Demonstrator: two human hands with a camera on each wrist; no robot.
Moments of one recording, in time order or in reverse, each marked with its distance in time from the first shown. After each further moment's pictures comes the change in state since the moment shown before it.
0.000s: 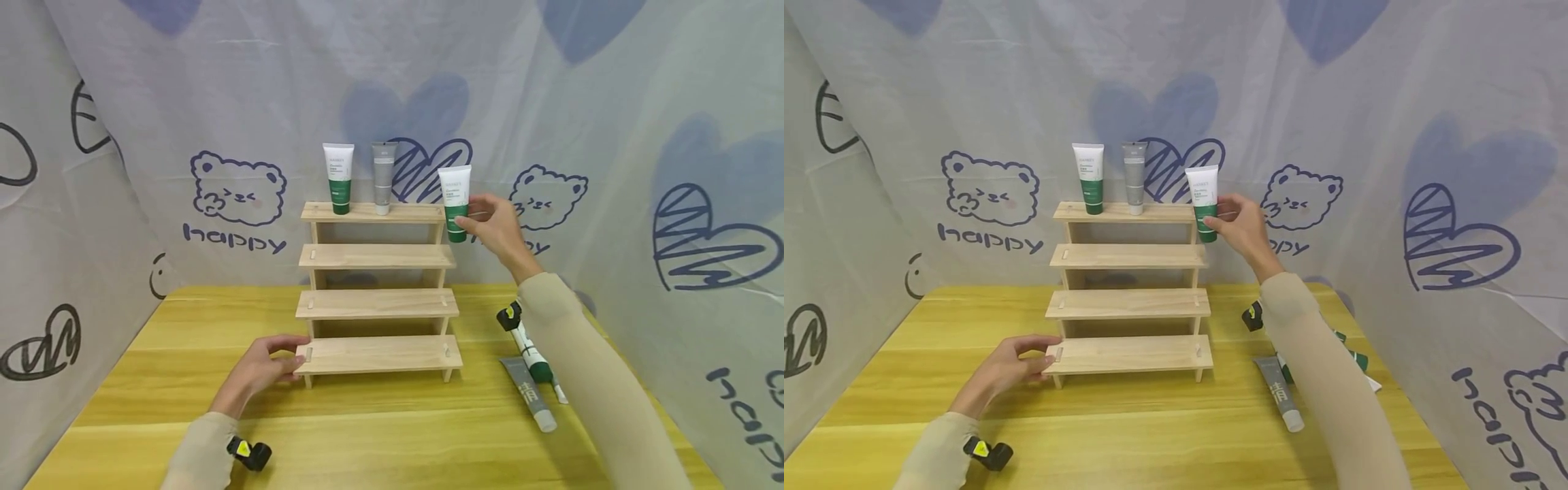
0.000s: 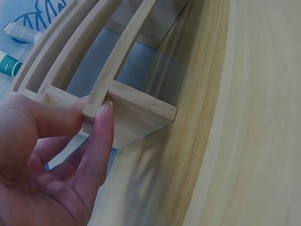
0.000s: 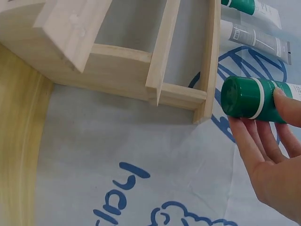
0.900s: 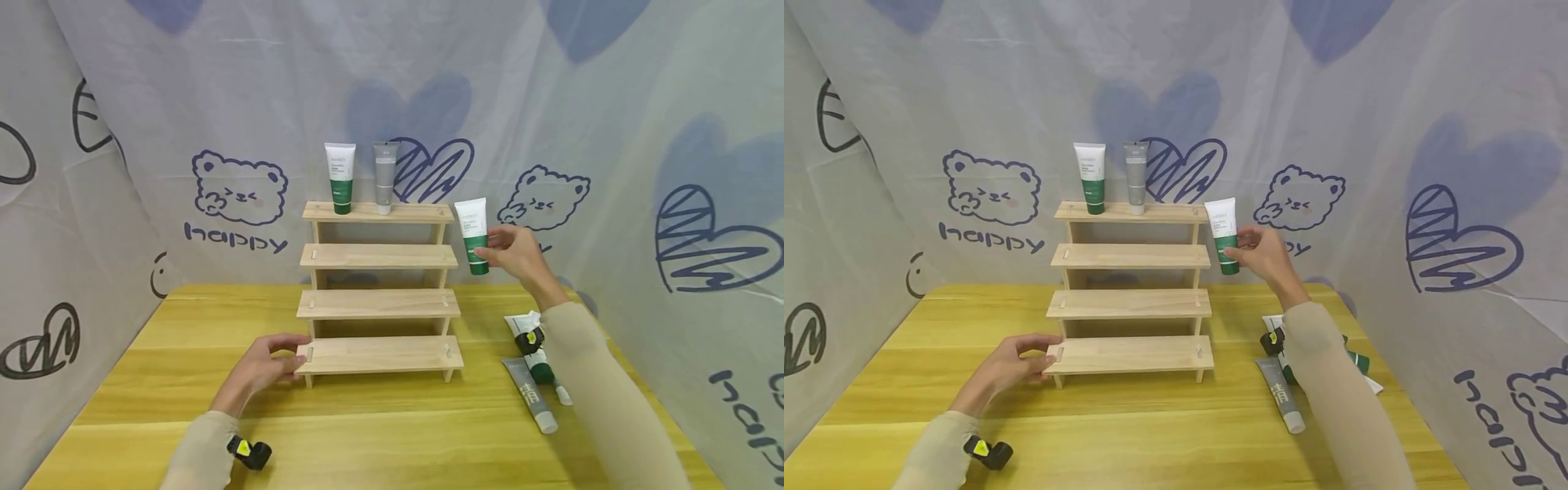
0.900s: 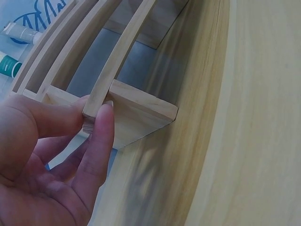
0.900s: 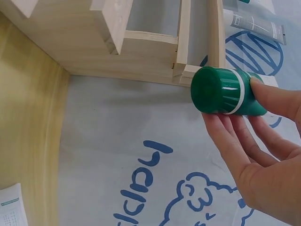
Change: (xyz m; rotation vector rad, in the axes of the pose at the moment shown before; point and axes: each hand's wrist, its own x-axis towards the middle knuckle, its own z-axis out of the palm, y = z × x) left_hand 0.002 0.001 -0.002 -0.011 -0.013 -0.006; right_hand -0.028 0.035 -0.021 -0.116 -0.088 0.145
